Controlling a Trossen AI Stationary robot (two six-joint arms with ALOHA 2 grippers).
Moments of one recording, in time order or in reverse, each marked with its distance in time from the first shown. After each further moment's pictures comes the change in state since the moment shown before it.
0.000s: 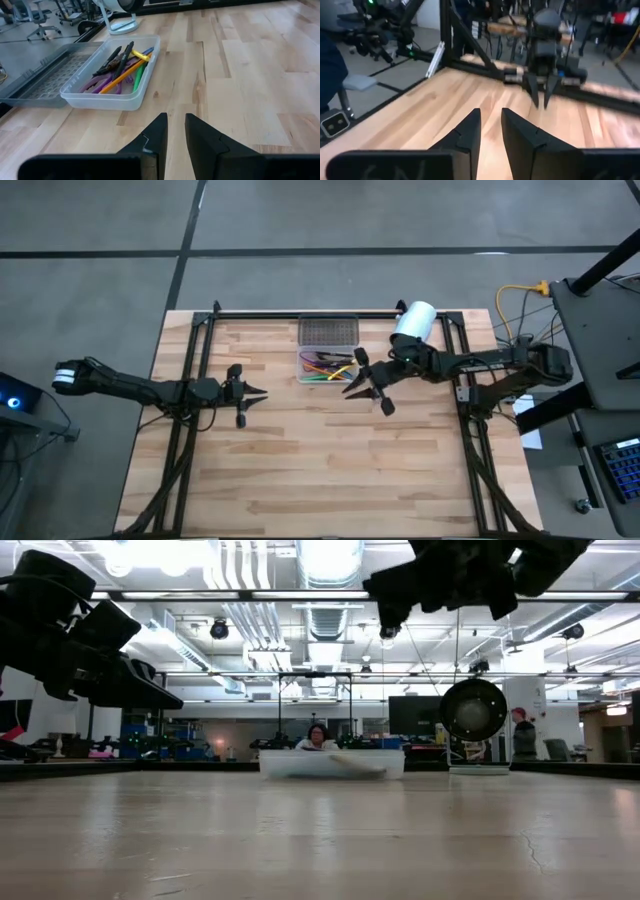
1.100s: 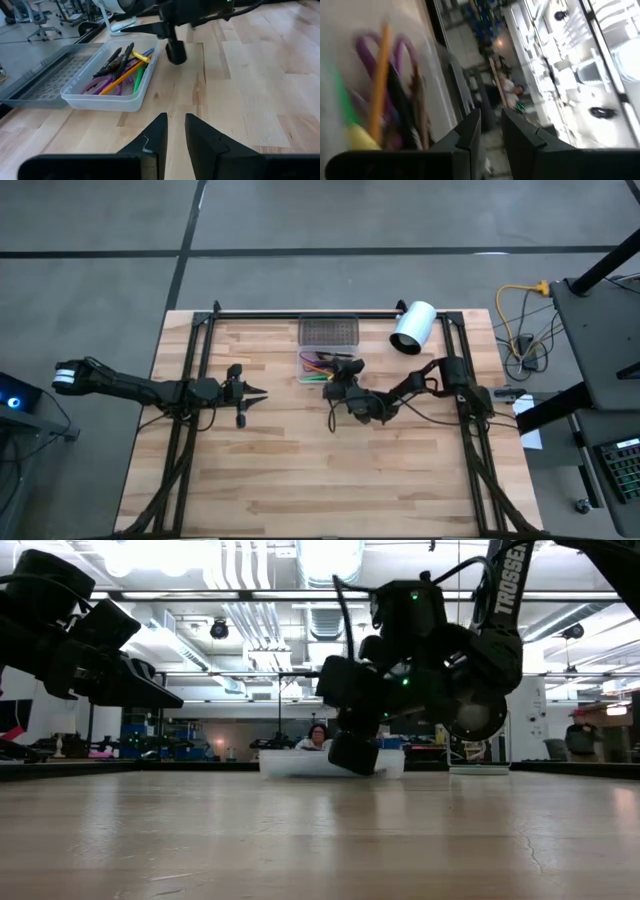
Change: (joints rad) left arm 0.000 -0.006 0.000 0.000 0.000 0.000; right arm 0.242 0.826 0.211 0.686 1.774 -0.904
